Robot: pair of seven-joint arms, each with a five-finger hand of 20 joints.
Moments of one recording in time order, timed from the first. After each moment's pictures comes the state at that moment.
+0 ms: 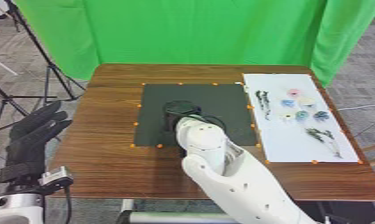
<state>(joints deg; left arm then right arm) 143.4 -42.5 -101.3 -129.9 45.2 36.1 28.0 -69.4 -80.4 42.8 -101.6 -139.7 -33.1 40.0</state>
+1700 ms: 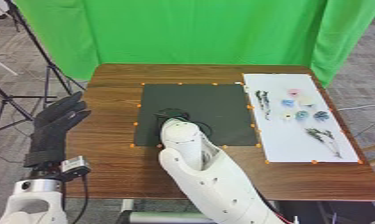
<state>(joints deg) 131.0 -46.6 -94.1 -126.4 51.1 30.1 23.1 -70.7 -91.7 45.7 -91.2 -144.8 -38.4 42.3</state>
